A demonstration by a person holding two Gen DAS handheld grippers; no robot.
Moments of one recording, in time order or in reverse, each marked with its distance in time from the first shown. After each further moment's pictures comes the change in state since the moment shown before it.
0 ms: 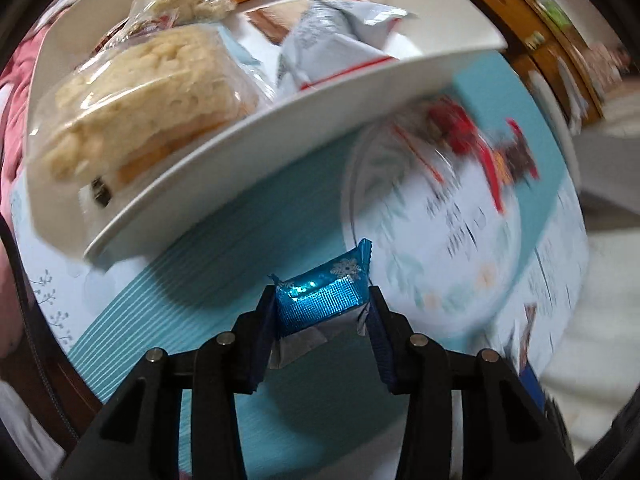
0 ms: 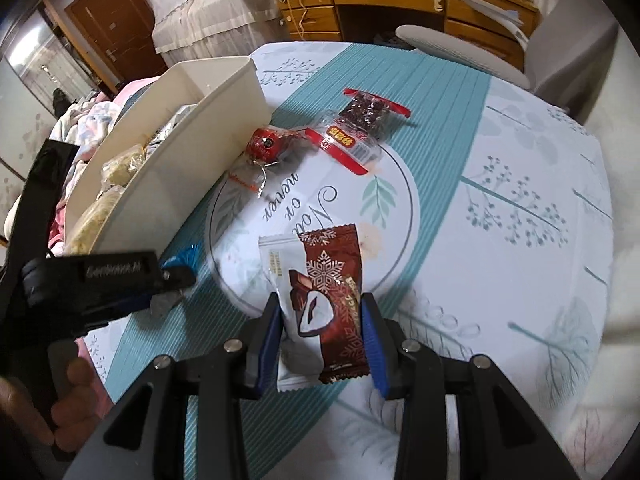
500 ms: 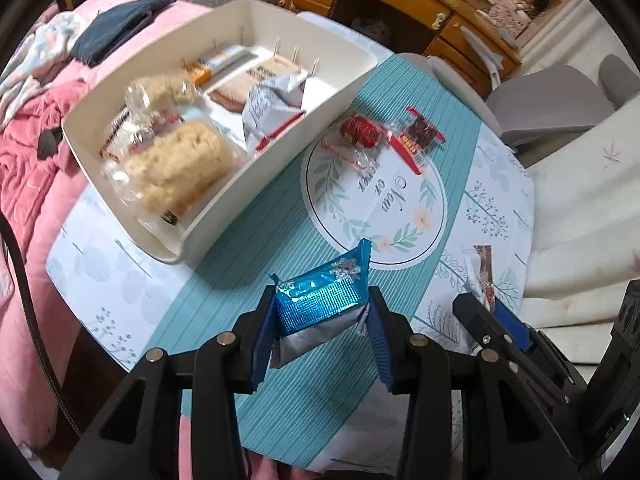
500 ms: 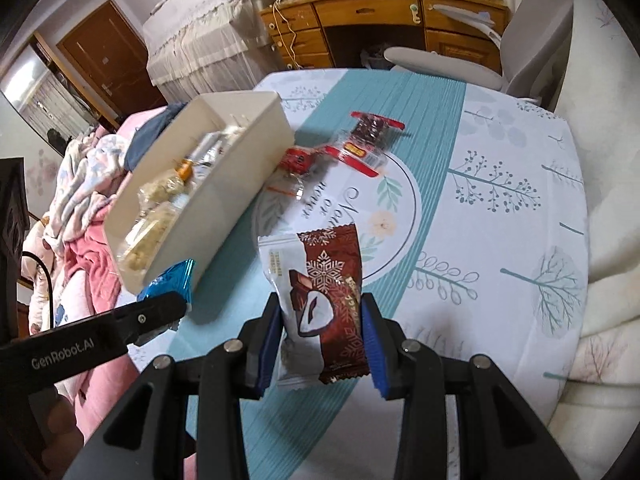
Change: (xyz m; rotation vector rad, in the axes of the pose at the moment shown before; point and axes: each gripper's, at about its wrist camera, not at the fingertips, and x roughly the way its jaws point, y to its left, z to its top) left arm -0.108 -0.001 -0.033 0.290 -0.127 -0.065; right arm -0.063 0.029 -0.027 0.098 -0.080 0.035
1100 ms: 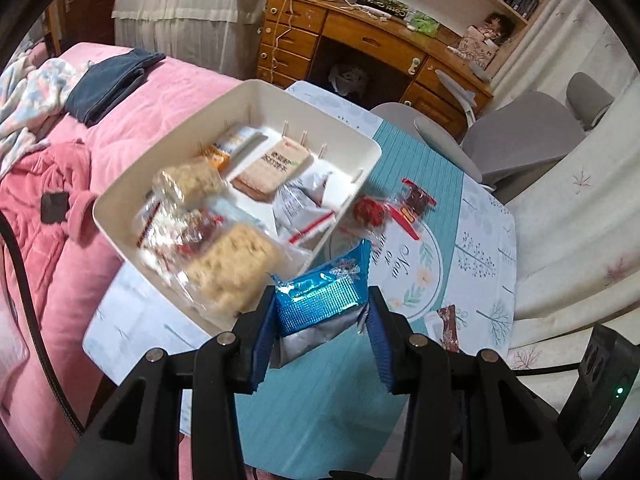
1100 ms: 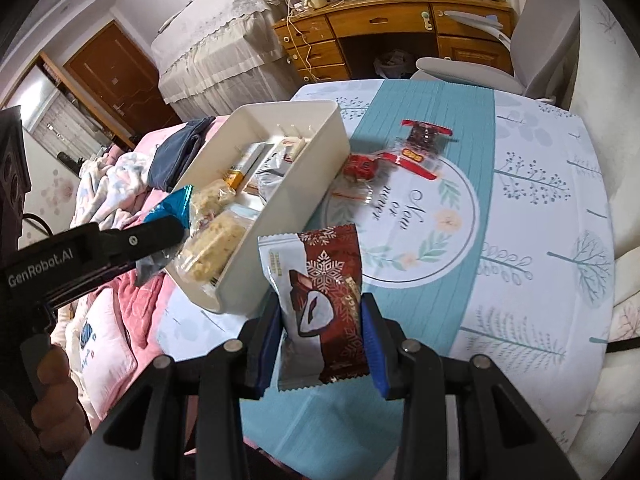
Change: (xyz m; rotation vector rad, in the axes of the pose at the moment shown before) left arm -0.054 0.050 0.054 0.097 -0.154 -0.060; right arm -0.008 0.068 -0.006 0.054 -0.038 0.060
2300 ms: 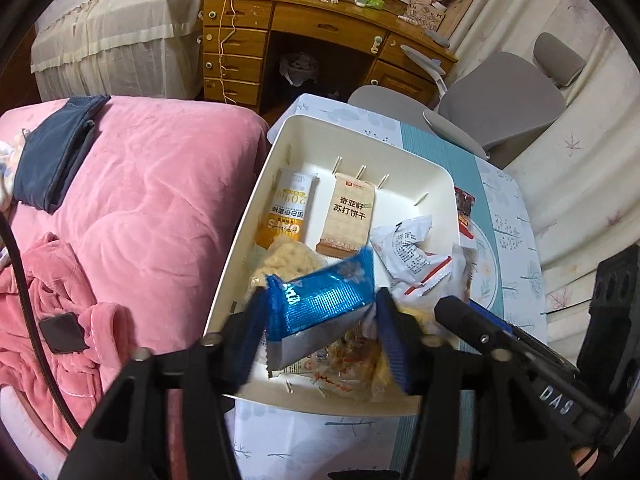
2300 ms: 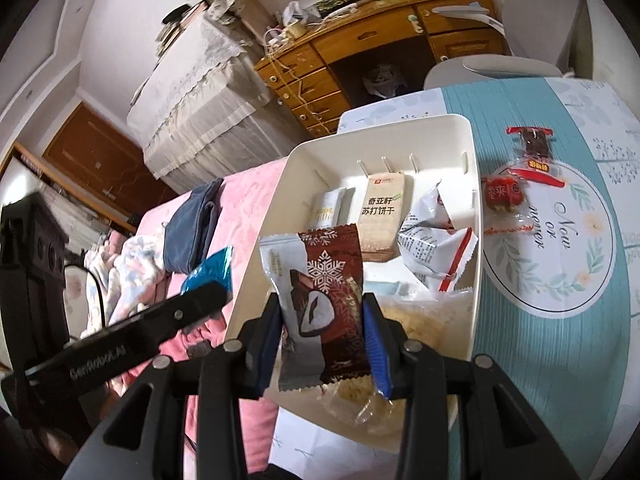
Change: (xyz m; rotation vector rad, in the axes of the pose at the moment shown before) left arm 0.039 0.156 0.125 0.290 0.092 -0.134; right arm 0.102 0.146 0.064 0.284 -0.158 0.045
